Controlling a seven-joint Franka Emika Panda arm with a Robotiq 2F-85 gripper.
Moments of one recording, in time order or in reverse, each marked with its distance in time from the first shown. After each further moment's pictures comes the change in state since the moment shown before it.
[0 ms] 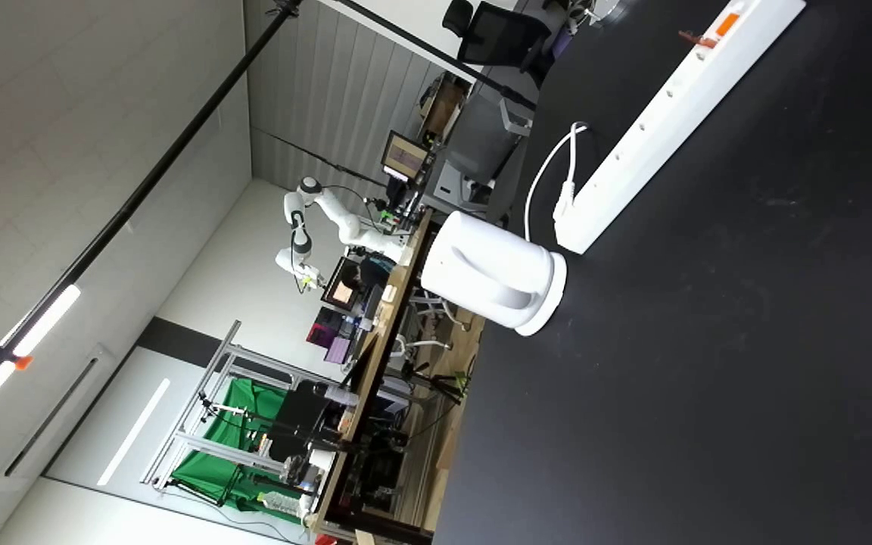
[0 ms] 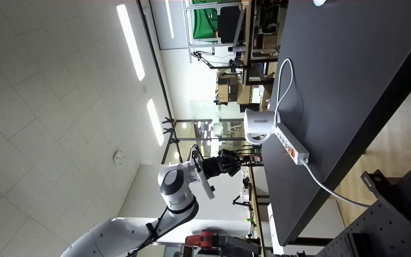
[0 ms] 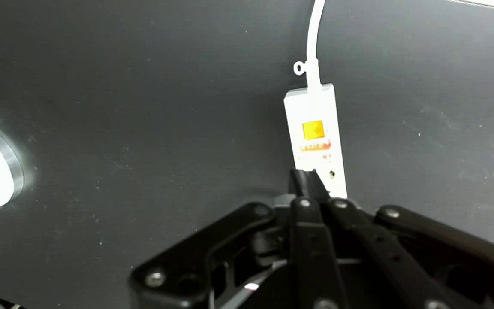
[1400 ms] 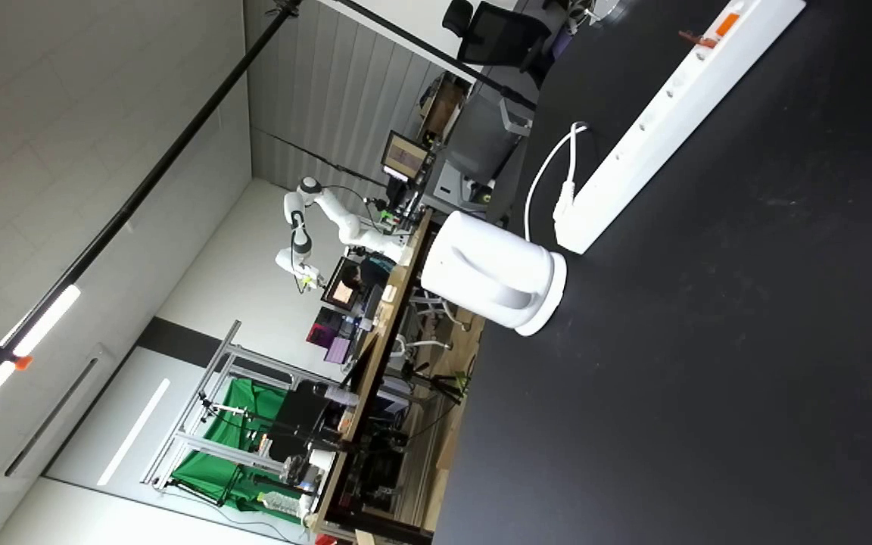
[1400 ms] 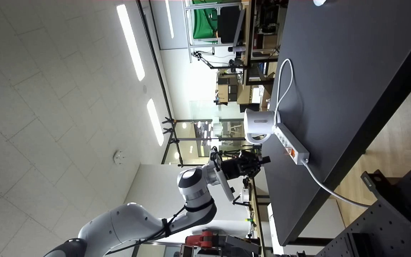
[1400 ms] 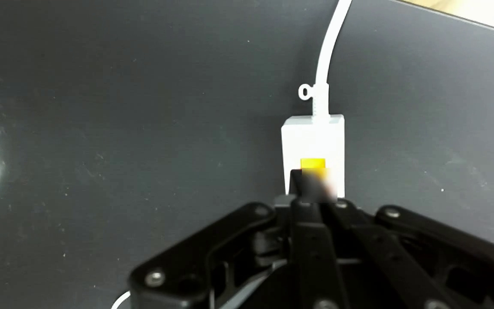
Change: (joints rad) arm -0.013 0.192 0.007 -0.016 -0.285 0.140 0.171
